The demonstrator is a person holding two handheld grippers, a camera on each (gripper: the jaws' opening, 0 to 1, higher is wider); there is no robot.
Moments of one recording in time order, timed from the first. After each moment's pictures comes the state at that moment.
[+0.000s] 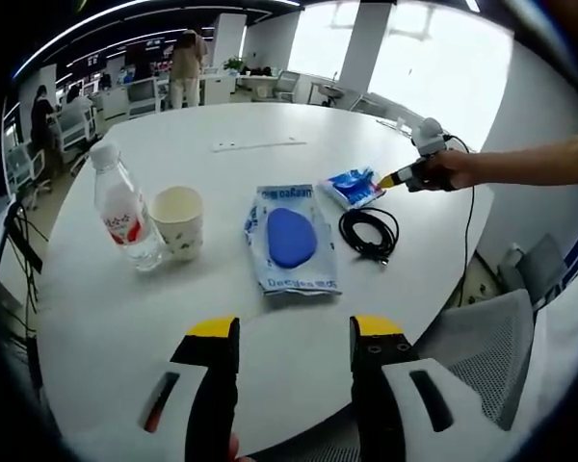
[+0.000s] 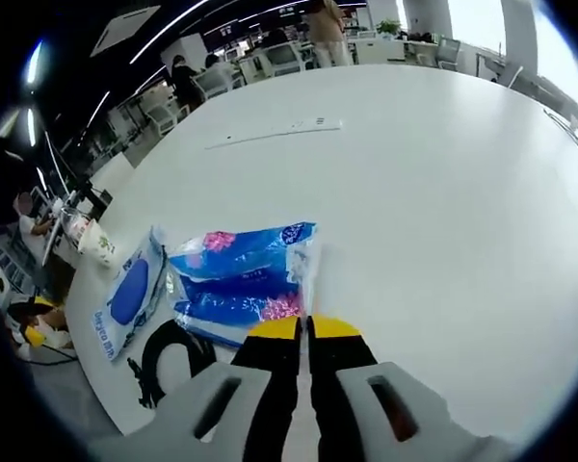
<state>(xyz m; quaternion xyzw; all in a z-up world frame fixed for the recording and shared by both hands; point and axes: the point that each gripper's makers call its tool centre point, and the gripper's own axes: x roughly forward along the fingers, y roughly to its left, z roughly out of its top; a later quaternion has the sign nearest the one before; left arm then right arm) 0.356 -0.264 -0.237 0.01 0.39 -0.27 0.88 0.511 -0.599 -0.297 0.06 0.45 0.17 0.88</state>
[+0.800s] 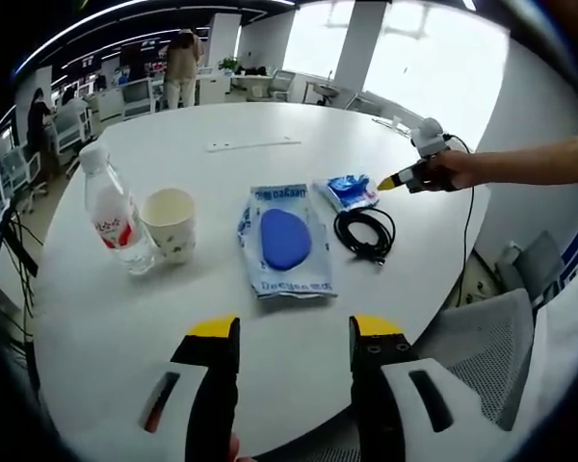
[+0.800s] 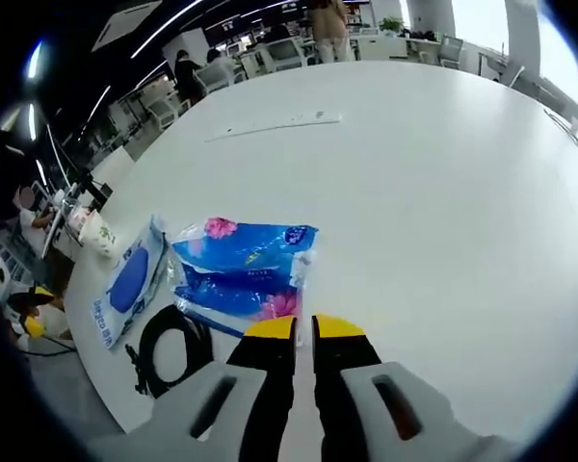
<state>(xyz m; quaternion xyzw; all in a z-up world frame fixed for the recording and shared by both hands) 0.358 -0.271 -0.239 0.01 0.39 -0.28 0.88 0.504 -0.605 -0.296 0.04 0.46 0.17 0.87</state>
